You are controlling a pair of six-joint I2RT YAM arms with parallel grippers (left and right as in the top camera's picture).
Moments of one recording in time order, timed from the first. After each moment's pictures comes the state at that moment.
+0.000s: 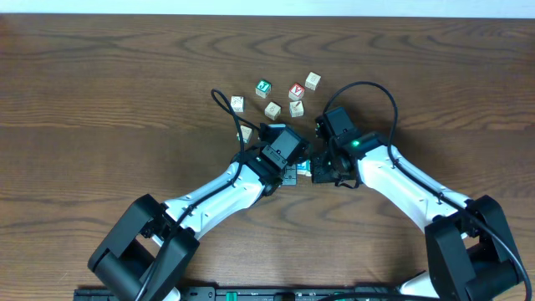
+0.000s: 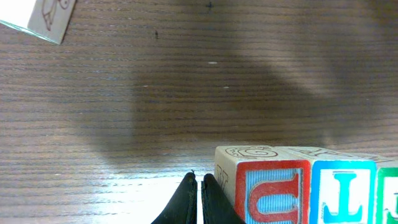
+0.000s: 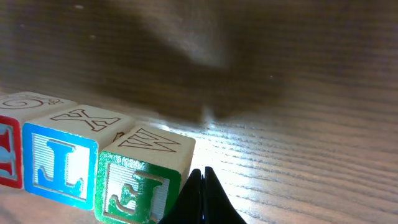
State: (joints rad) left arm -0.76 1.73 1.00 -0.41 -0.12 -0.72; right arm 0.47 1.68 0.99 -0.63 -0.12 0.41
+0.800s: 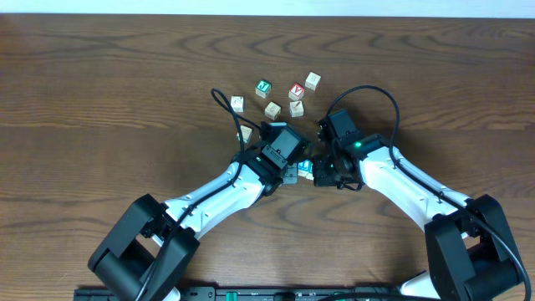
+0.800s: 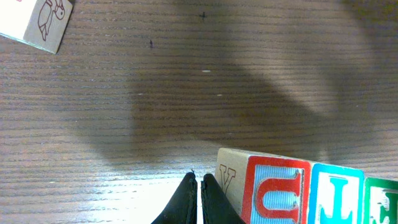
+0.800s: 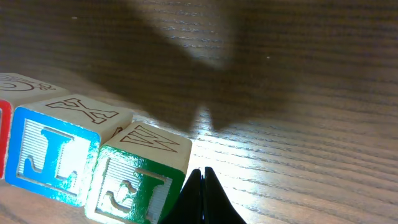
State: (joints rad) left arm -0.76 1.73 1.00 -0.40 -0.12 -0.72; right arm 0.46 1.68 0.97 -0.63 -0.14 0.41
